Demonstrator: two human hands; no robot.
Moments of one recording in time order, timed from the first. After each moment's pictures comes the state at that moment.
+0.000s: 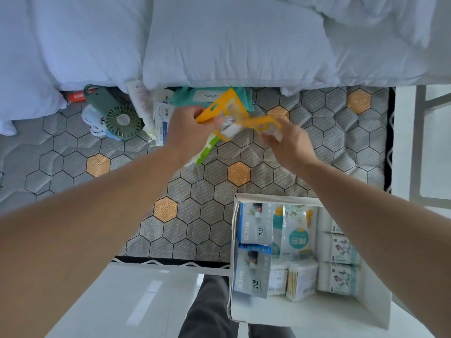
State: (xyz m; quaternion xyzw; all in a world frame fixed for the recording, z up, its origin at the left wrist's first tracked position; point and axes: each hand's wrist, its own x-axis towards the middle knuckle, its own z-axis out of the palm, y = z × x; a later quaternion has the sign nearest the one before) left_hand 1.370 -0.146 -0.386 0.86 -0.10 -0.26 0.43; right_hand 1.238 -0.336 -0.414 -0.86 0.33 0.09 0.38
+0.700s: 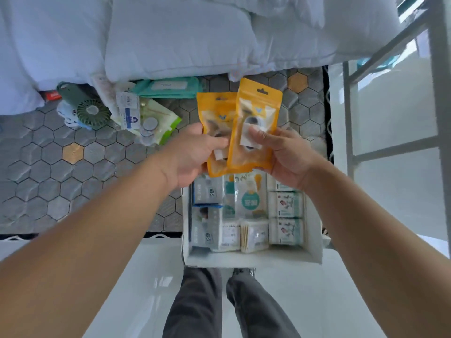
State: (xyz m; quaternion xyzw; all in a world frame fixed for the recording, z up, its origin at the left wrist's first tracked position) left_hand 1.213 -0.188 -0.282 0.66 0.04 -0.53 0.53; right_hand 1.099 -0.345 -0.301 -0.40 0.33 0.10 0.85
